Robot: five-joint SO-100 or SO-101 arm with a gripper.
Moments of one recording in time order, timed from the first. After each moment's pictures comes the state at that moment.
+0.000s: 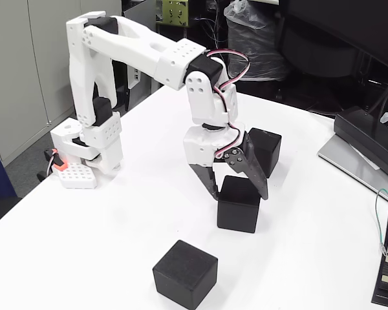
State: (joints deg) arm -1.0 93.0 111.1 59.0 -16.7
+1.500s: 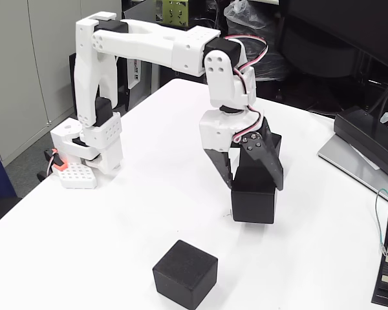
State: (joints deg) arm -1.0 88.8 89.3 74.4 -14.1
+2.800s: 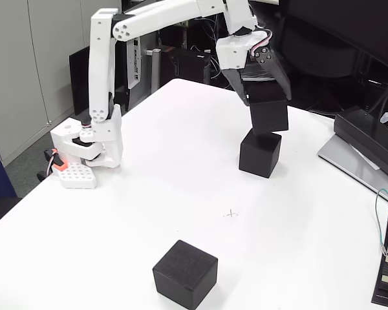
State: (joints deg) arm -29.4 88.1 70.0 90.6 4.7
